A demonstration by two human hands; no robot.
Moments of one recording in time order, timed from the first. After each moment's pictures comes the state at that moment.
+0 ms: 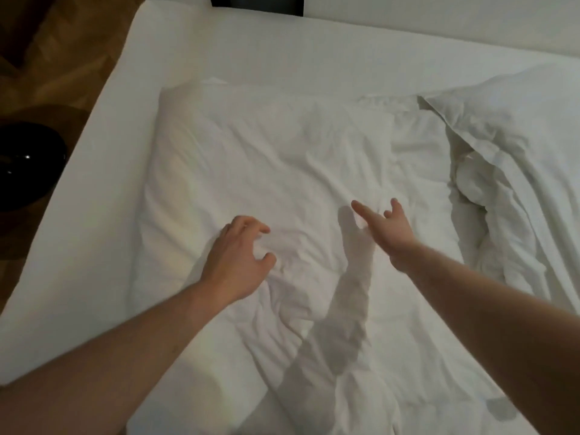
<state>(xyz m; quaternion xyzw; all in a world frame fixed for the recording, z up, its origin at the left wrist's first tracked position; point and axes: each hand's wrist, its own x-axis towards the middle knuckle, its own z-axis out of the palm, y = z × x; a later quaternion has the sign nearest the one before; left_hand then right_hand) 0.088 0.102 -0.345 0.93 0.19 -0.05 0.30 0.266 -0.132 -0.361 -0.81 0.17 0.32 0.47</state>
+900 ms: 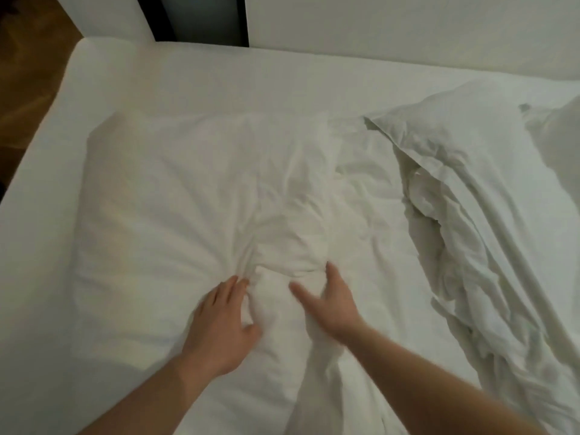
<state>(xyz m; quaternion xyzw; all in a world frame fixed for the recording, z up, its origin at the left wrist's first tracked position) 0.091 0.056 -0.377 0.94 0.17 -0.25 0.19 0.194 -0.147 -0.392 -0.86 0.08 0.32 0.39</state>
